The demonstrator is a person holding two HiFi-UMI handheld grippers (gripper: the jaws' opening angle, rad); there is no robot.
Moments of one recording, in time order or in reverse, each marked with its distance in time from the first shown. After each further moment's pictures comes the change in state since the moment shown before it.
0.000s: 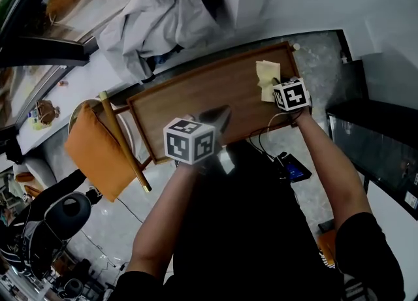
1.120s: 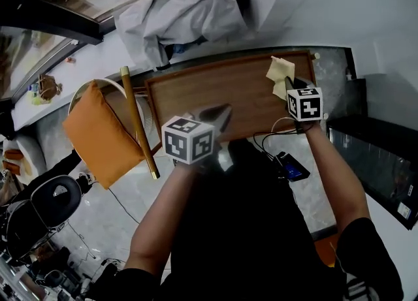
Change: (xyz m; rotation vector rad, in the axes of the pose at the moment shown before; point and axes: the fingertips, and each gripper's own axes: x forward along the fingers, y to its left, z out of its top) left arm -0.080 0.028 -0.008 -0.050 -0.115 0.011; right arm -0.056 0.054 0.053 -0.032 -0.166 -0.069
